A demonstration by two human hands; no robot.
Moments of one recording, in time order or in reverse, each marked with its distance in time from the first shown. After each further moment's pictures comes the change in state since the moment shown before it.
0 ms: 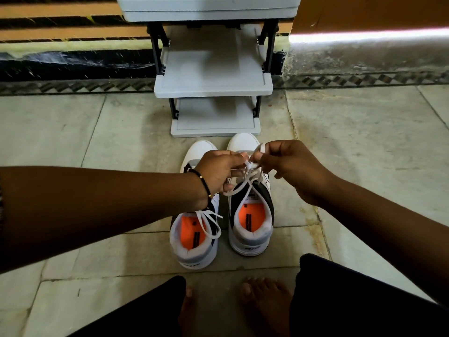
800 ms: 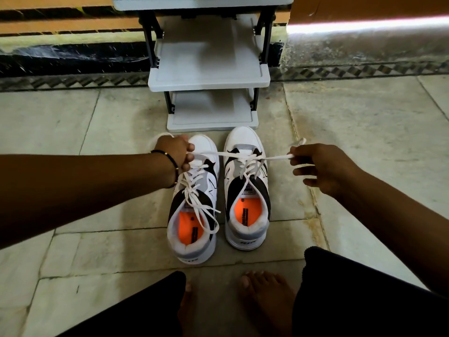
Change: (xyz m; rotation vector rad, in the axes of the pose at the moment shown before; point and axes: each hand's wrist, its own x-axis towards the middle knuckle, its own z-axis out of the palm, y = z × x) left_hand 0.036 -0.006 -0.058 -0.122 0.411 -0.071; right_hand -0.002 0.024 -0.039 0.205 0.246 0.519
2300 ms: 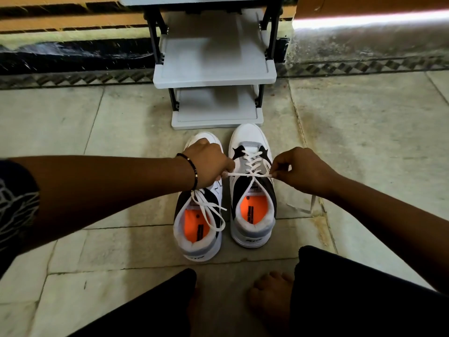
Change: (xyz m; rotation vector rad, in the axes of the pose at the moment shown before) left_hand 0.003 -0.012 0.015 1.738 -0.465 1.083; right_hand 0.018 0.017 0.022 -0.916 -0.144 -0.649
